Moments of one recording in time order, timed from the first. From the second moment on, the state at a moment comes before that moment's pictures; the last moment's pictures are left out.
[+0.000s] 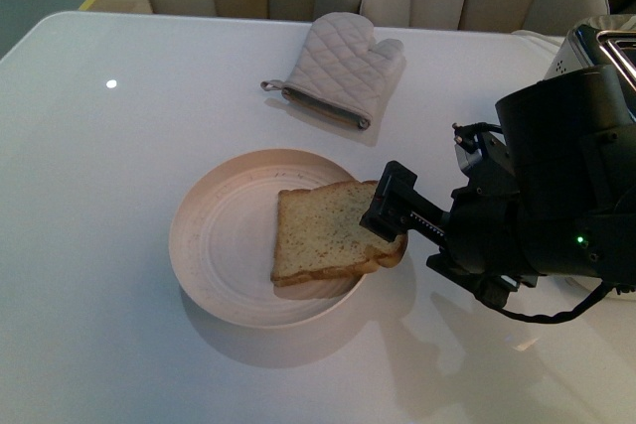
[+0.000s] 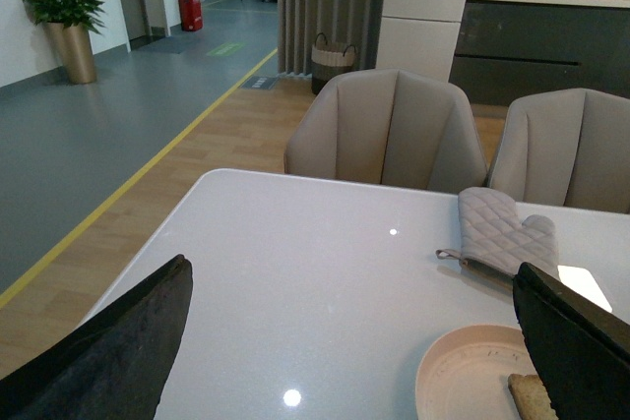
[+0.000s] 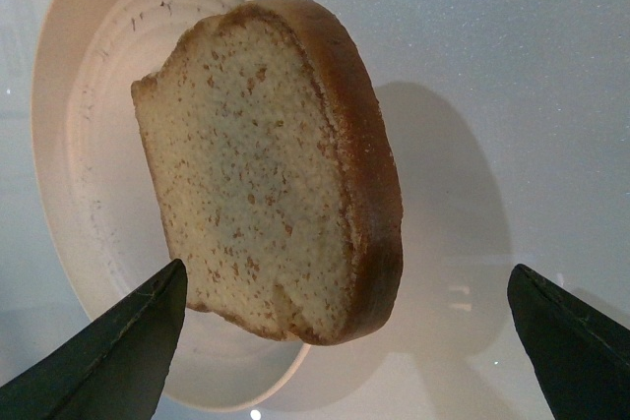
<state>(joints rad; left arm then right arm) 0.00 0.01 0.01 0.00 0.00 -0.01 0.37 2.19 0.78 0.55 -0.23 0.75</state>
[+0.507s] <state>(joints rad) 0.00 0.01 0.01 0.00 0.00 -0.01 0.38 2.26 0.82 0.56 -0.30 0.79</state>
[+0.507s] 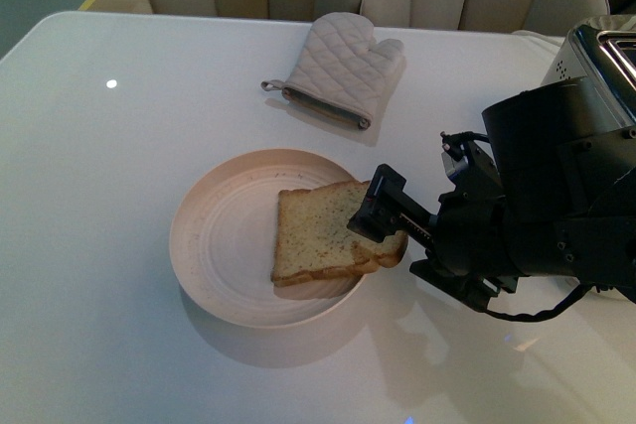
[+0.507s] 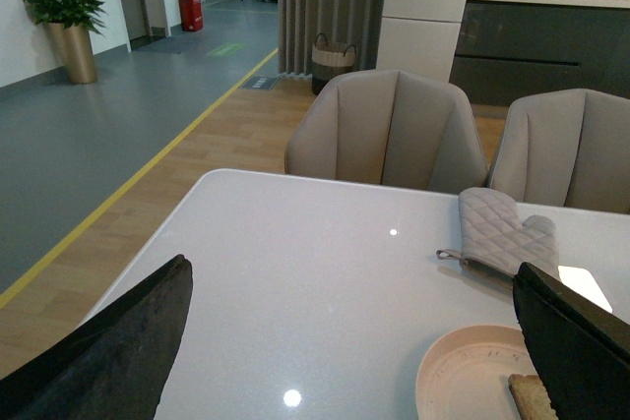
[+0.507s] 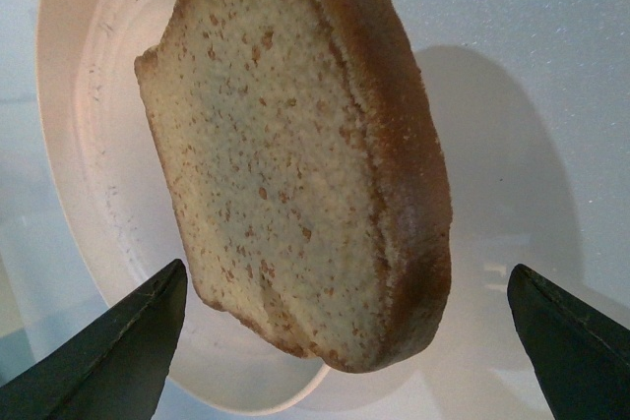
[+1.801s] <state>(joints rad) 0.00 0.01 0.01 0.00 0.00 -0.01 0.38 2.20 0.77 0.75 -0.32 0.81</state>
